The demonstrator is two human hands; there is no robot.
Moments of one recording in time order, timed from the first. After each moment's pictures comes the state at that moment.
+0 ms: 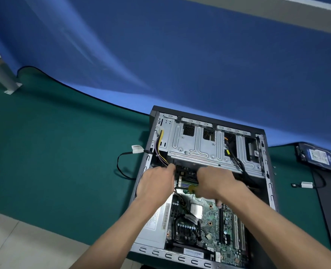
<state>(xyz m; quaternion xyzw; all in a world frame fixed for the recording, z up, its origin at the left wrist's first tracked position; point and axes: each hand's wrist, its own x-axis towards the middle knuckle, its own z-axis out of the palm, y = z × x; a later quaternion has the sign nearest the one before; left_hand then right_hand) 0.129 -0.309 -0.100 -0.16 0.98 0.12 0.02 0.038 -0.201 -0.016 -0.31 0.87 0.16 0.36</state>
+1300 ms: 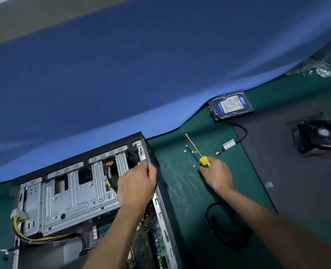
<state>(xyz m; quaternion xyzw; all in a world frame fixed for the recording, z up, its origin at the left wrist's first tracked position) -0.071 -0.116 -0.102 -0.12 0.98 0.13 -0.03 -0.119 0.086 -0.176 0.14 0.91 -0.34 0.17</state>
